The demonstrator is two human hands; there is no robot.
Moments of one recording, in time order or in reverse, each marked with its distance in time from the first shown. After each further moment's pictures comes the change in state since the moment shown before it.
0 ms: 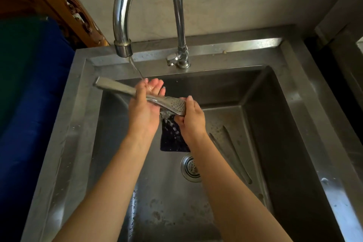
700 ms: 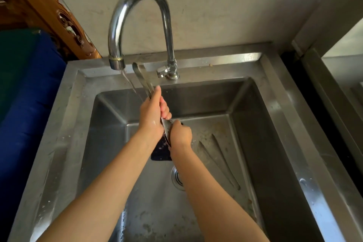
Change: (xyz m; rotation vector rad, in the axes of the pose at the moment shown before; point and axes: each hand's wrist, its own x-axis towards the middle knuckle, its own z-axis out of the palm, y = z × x) left_hand -0.013 -0.015 0.030 0.352 -0.049 -0.147; right_hand -0.015 0.006 0.004 -0.372 0.249 0.173
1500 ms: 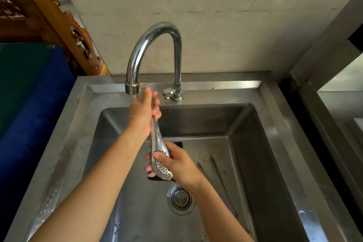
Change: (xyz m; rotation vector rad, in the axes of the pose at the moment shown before) left_hand 0.026 0.058 -0.004 -0.022 0.004 0.077; right_hand -0.029 -0.004 -0.030 -0.005 -0.837 -0.307
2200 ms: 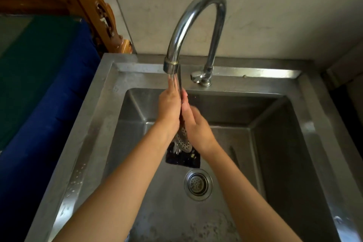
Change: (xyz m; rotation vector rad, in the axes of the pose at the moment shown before) left_hand -0.010 -0.013 -0.012 0.186 0.161 -0.060; right_hand 0.044 -0.023 0.017 -0.471 0.279 -0.138
